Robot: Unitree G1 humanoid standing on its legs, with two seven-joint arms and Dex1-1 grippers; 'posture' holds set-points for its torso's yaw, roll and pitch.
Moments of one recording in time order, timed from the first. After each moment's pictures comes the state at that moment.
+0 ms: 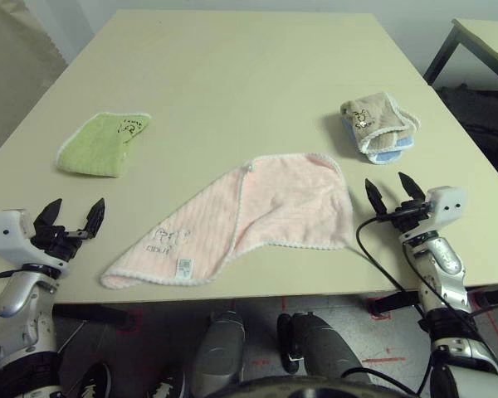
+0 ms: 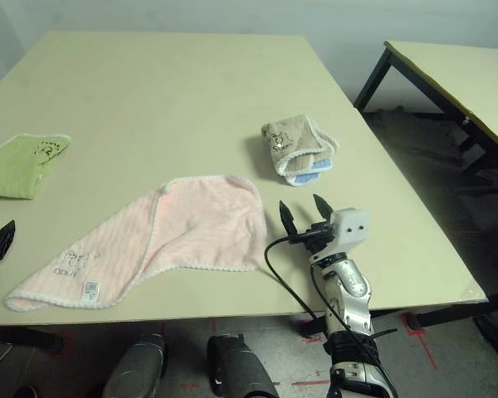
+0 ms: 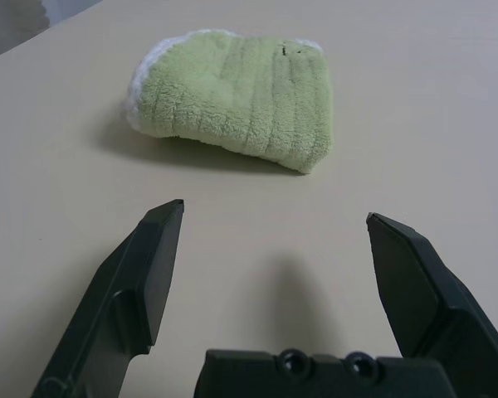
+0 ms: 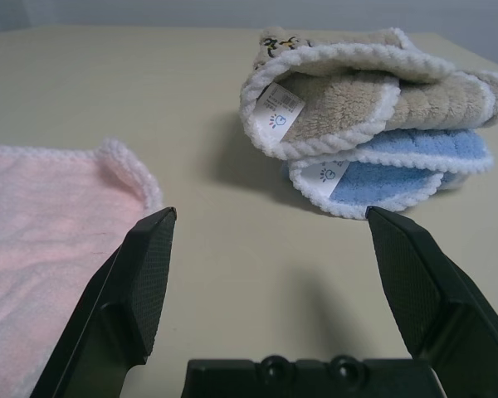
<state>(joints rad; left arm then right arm) 0.07 0.55 0.59 0.31 -0.43 -0.13 -0.58 -0.18 -0.29 -0.24 0.47 0.33 -0.40 0.59</state>
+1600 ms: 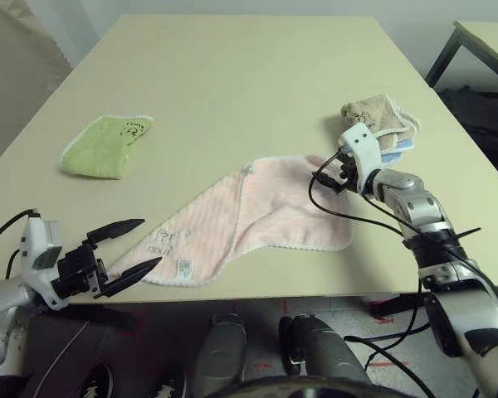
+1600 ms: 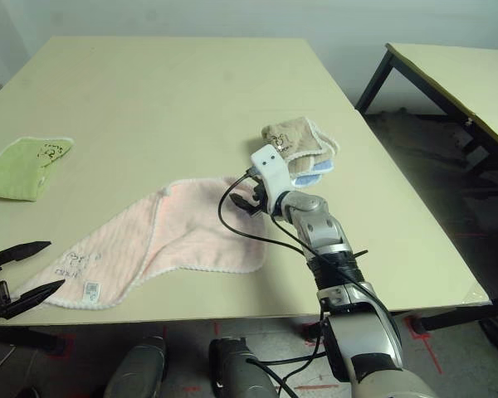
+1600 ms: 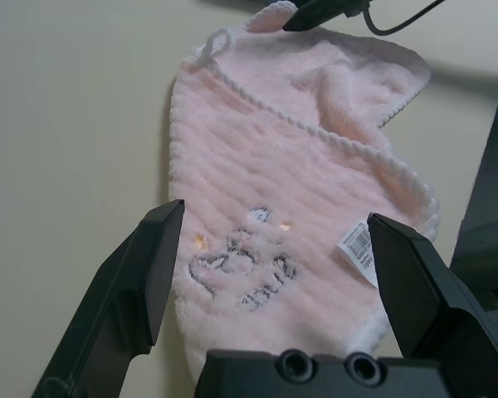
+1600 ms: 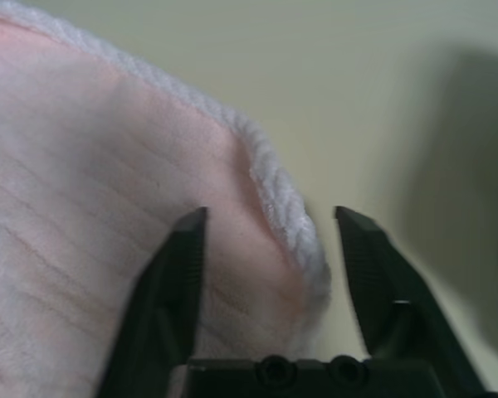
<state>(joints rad) 0.26 0.73 0.44 0.04 -0.56 -0.12 -1.32 -0.62 -0.40 0.13 0.37 0.08 0.45 0.61</state>
